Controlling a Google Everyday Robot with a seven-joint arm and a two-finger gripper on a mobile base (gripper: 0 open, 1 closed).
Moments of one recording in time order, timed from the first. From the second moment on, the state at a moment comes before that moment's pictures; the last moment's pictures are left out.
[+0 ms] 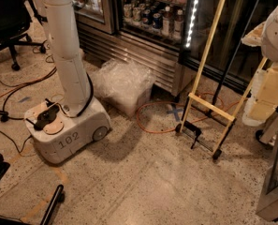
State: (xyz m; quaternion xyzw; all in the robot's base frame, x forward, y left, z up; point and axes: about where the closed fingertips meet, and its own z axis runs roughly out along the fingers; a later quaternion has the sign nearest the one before) arm 0.438 -0.213 0.978 -0.60 0.78 -0.04 0.16
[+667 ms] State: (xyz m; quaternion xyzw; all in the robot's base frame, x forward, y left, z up) arm 0.438 -0.213 0.978 -0.60 0.78 -0.04 0.16
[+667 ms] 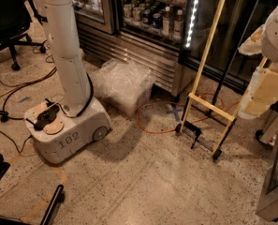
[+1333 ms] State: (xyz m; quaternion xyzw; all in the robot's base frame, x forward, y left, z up) arm 0.438 -0.213 0.978 -0.60 0.78 -0.04 0.16
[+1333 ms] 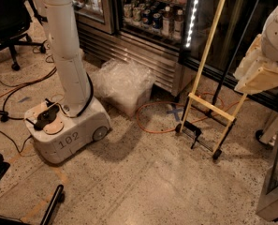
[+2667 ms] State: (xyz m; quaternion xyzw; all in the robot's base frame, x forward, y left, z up) arm 0.442 -0.209 0.998 -0.60 0.78 -0.05 0.18
